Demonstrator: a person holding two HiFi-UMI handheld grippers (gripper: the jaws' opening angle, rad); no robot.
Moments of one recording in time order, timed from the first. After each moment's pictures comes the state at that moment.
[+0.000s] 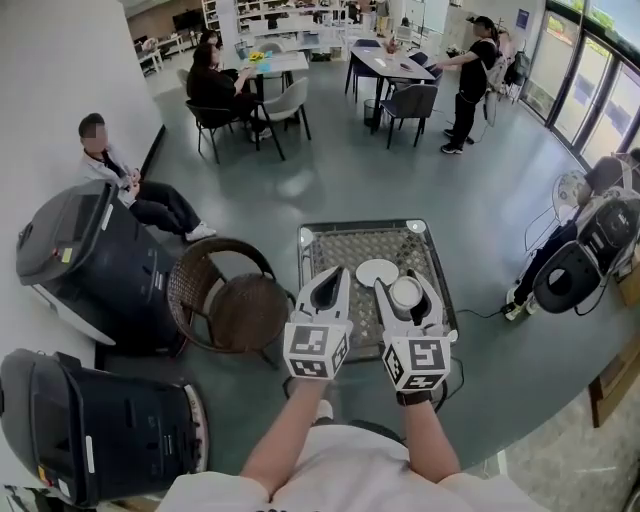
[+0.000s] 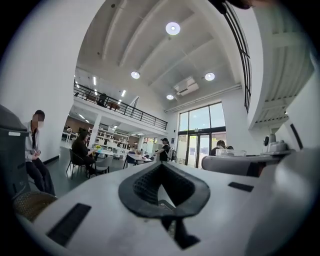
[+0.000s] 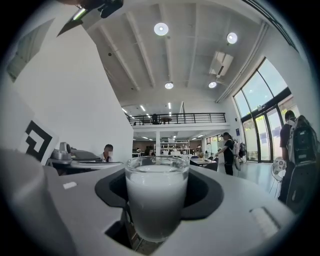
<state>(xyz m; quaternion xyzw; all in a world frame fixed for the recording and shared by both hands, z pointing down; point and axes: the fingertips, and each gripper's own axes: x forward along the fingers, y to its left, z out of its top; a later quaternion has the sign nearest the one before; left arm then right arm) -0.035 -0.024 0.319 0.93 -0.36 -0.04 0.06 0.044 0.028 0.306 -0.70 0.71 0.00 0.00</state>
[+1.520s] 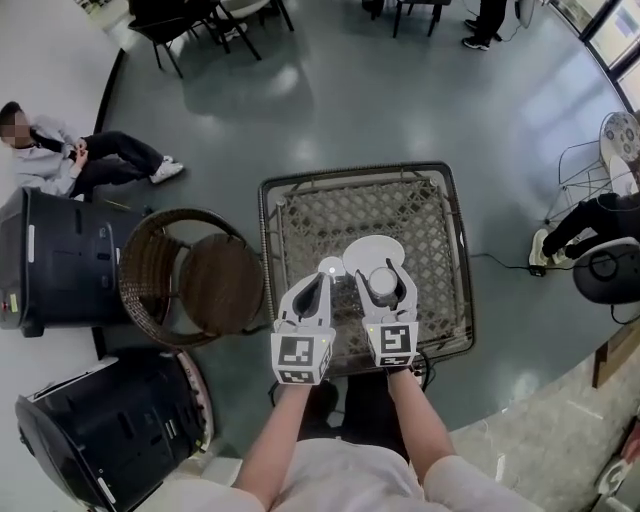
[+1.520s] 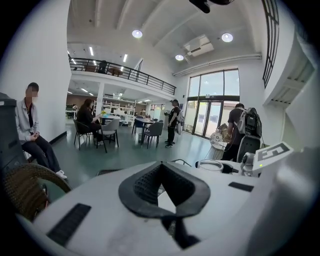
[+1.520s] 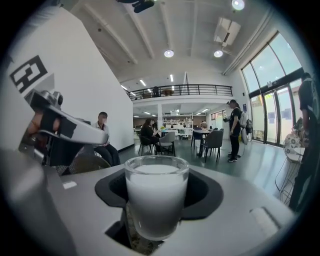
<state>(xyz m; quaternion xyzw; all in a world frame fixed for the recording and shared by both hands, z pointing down) 0.073 -0.204 0.580 0.90 -0.38 0.14 0.14 0.167 -0.185 0.621 -0.67 0.73 -0.10 -0.10</state>
